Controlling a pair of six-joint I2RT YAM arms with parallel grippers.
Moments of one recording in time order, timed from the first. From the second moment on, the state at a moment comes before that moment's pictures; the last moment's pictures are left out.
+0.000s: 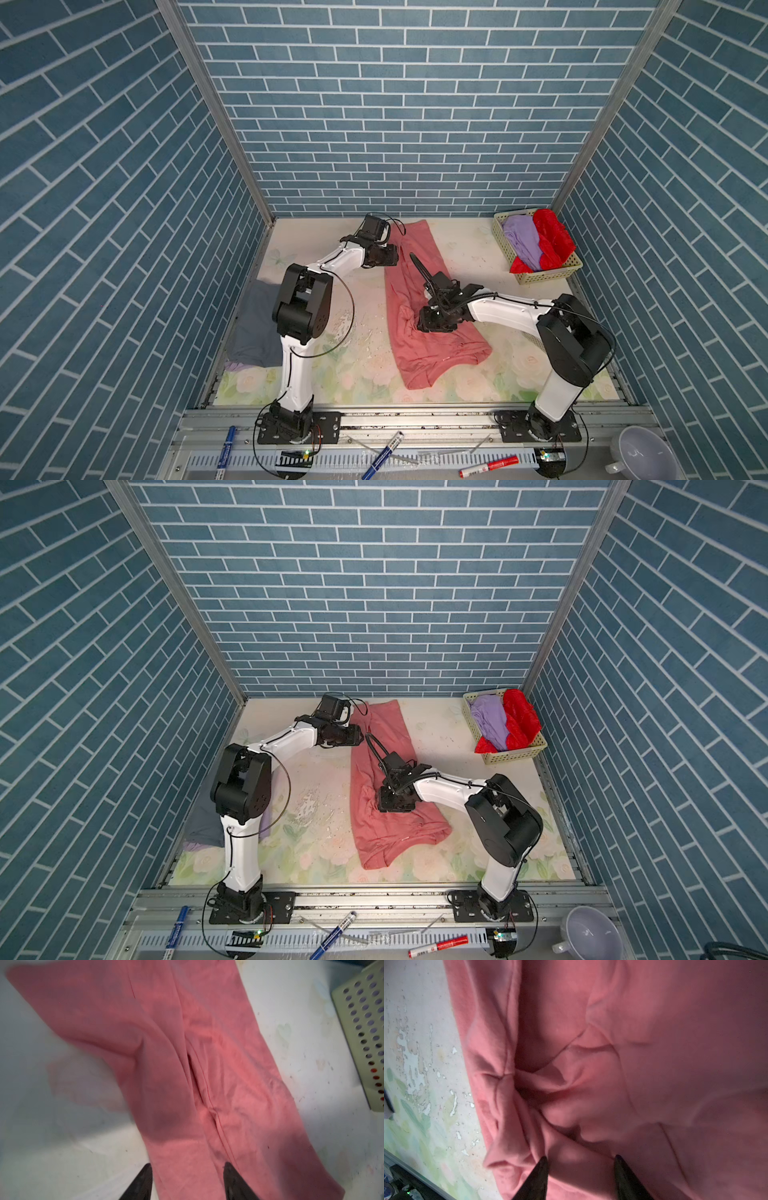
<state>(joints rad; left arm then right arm) -0.40 2.09 1.57 -0.44 0.21 -0.34 0.81 1.72 1.05 -0.53 -0.19 0.66</state>
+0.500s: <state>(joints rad) -0.45 2.24 1.67 -0.41 0.25 -0.46 0.84 1.61 0.86 -0.40 -0.16 0.78</state>
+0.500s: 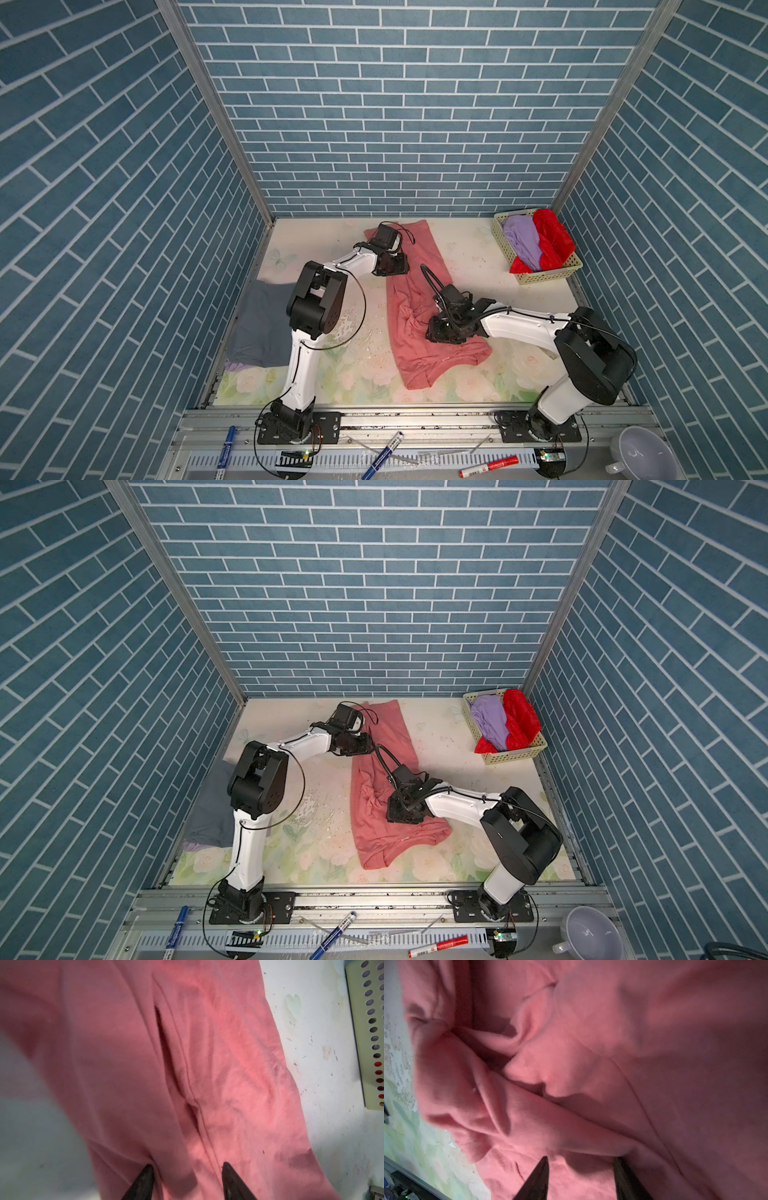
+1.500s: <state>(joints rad) -0.45 1.68 1.25 -0.48 0.19 -0.38 0.86 1.37 0.94 -0.53 -0.02 0.70</state>
